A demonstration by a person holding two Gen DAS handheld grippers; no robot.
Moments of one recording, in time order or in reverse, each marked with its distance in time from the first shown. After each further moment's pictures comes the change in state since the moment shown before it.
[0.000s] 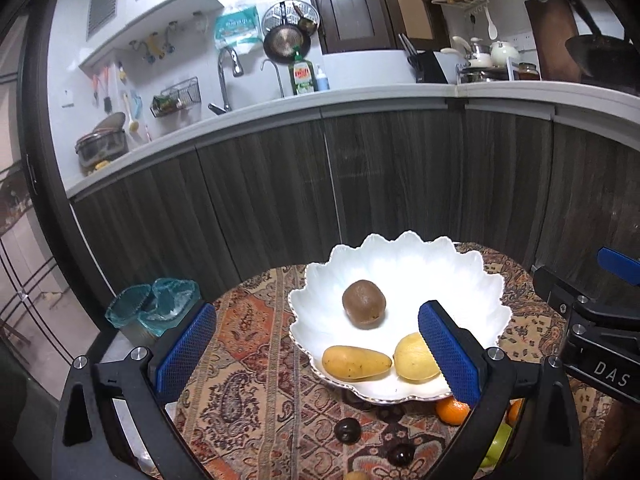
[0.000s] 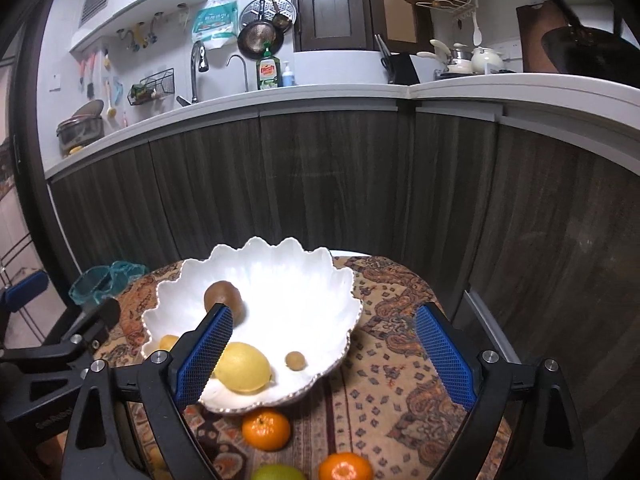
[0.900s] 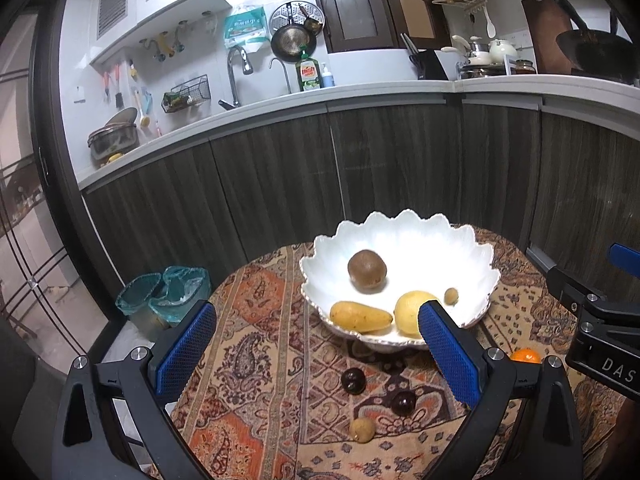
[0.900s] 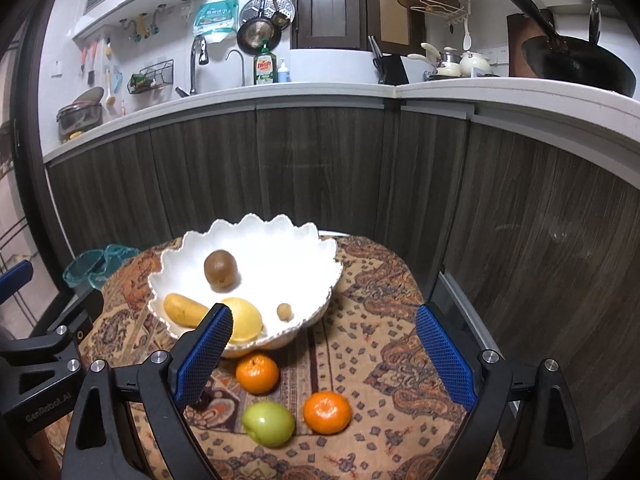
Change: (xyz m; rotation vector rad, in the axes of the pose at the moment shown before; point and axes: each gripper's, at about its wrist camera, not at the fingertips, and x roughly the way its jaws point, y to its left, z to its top) left arm -0.040 0.005 -0.042 -0.006 0.017 0.024; right arm -0.050 -0.001 -0.033 -0.036 0.019 -0.051
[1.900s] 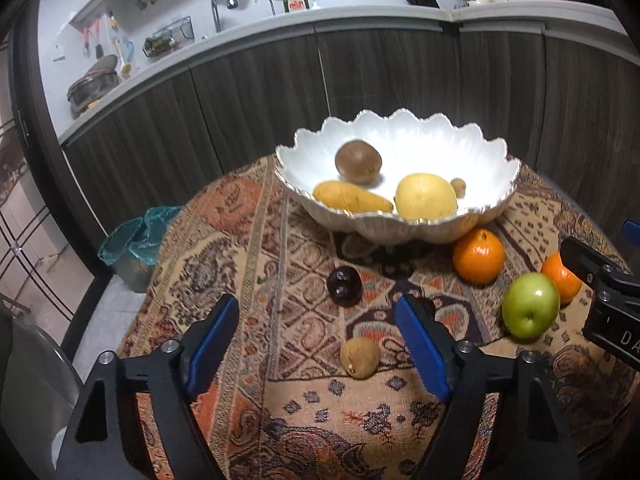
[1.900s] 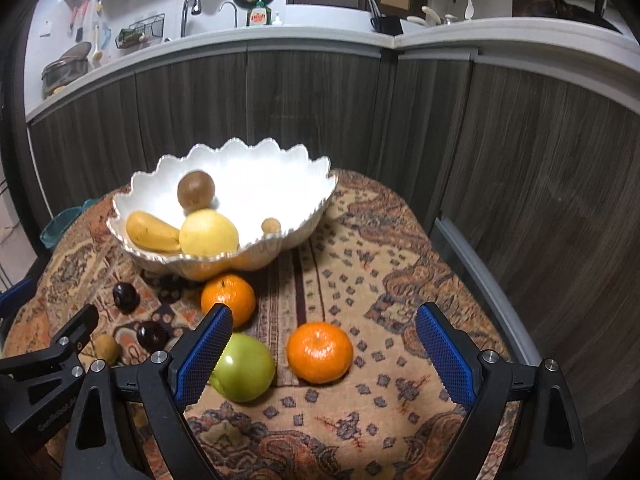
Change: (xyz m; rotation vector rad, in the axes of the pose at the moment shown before) left arm 0.060 -0.014 -0.086 0.011 0.206 -0.044; right arm 0.046 0.006 -0.067 -0.033 0.132 -0.064
